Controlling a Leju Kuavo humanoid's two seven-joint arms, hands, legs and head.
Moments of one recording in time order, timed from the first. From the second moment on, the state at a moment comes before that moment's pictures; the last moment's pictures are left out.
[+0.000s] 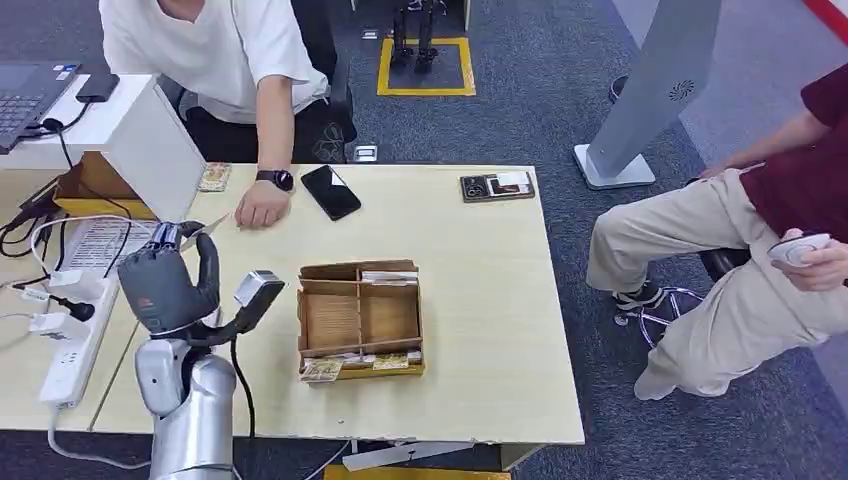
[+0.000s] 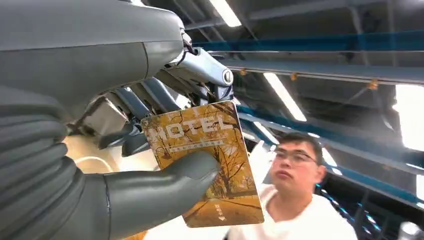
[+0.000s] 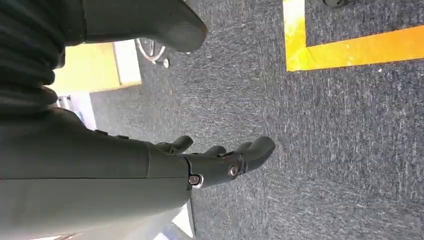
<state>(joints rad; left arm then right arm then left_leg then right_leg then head) -0.28 -0.30 0.40 -1.43 -1.30 0.70 -0.56 -0.08 0.15 -1.14 -0.23 1.33 -0.26 -0.13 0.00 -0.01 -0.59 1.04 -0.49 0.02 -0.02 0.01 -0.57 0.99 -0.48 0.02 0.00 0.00</state>
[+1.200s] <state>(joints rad) -0.27 -0.31 0.69 -1.45 -1.11 0.70 -0.67 -0.07 0.15 -1.14 -0.23 1.30 -0.27 -0.12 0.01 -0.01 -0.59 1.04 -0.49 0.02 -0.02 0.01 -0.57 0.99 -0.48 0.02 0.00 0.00</state>
